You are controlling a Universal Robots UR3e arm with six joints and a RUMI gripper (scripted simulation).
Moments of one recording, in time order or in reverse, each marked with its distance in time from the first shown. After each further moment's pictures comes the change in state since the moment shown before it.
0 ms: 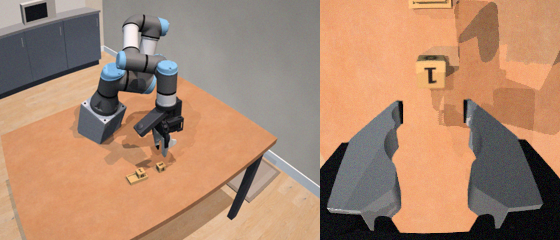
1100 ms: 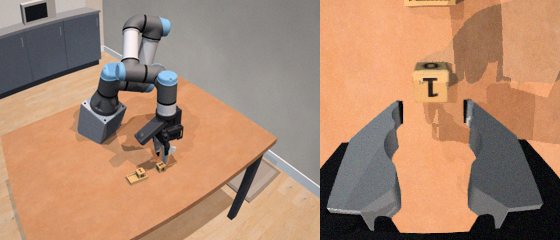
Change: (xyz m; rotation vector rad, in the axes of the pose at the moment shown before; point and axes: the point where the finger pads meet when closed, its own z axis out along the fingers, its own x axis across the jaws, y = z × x) arm -0.001 0.001 0.036 -0.001 0.001 0.000
